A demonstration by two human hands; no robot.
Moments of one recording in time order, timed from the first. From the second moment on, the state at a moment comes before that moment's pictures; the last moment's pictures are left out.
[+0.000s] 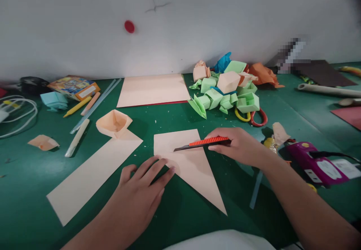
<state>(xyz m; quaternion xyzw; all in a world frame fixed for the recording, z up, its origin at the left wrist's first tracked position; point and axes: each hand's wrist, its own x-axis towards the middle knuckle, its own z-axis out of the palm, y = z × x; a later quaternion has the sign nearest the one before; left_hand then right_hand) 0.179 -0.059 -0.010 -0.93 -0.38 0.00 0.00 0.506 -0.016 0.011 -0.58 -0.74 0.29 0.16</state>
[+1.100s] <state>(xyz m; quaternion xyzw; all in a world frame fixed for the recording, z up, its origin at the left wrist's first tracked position) 0.182 -0.061 -0.006 -0.91 -0.41 0.01 -0.02 0.517 -0.014 0.011 -0.60 -0.74 0.27 0.15</state>
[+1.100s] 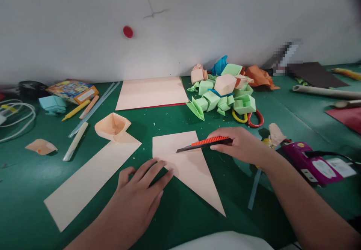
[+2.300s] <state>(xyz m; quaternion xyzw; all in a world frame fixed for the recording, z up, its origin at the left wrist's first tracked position) 0.178 -0.058 -0.011 -0.91 -0.41 -0.02 -0.03 0.526 -0.014 0.012 -0.58 -0.74 0.27 0.19</state>
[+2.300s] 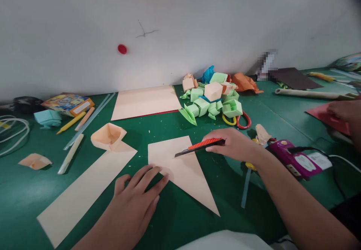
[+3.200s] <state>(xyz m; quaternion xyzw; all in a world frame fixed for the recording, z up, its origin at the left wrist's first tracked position) 0.170 -0.051 -0.015 -0.92 -0.39 0.02 -0.03 0.531 -0.013 0.014 -0.57 -0.75 0.27 0.18</state>
